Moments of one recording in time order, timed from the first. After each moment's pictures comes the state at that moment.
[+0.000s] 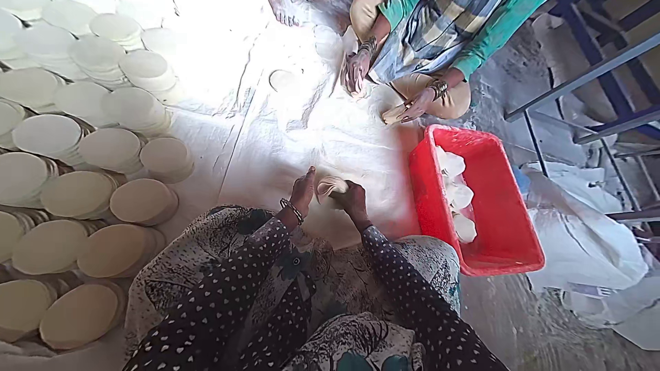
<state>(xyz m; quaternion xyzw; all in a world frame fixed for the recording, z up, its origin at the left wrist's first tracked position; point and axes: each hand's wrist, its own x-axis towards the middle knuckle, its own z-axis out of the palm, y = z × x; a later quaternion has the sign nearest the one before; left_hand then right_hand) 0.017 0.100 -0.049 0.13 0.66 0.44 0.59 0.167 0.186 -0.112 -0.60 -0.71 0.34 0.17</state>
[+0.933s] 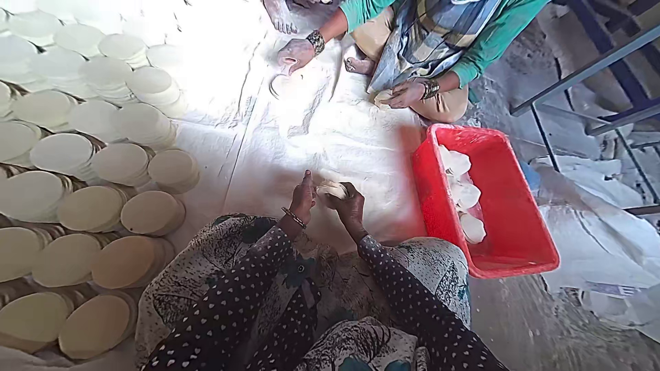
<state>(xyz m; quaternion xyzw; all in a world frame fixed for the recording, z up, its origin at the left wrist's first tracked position) 0.015 0.107 -0.047 0.08 0.63 0.50 0.59 0.150 0.157 -0.112 -0.55 -0.70 0.35 0.30</state>
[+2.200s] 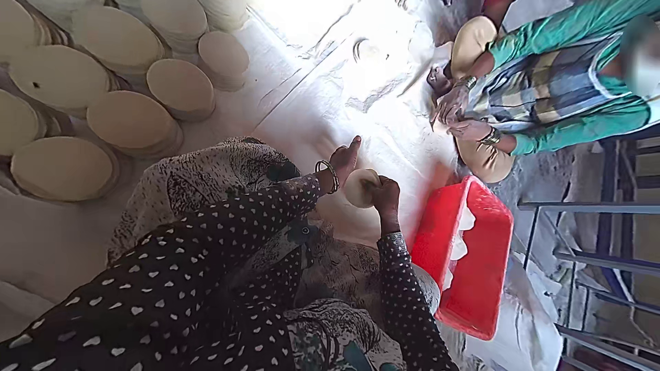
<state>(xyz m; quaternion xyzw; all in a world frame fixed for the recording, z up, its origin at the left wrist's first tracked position) -0.004 0.127 -0.063 0.09 0.62 0.54 0.56 0.143 0.165 -0.025 -0.52 -0.80 0.30 0.00</state>
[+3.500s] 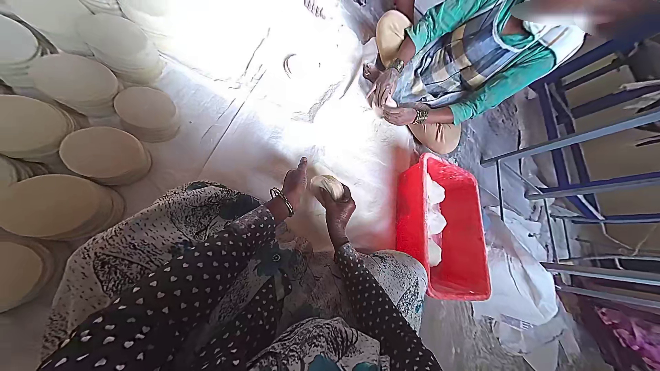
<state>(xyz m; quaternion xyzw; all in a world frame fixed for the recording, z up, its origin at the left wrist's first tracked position) 0.006 0.124 -0.073 0.05 0.63 0.52 0.57 0.145 0.151 -0.115 -0.57 -0.68 0.33 0.32</state>
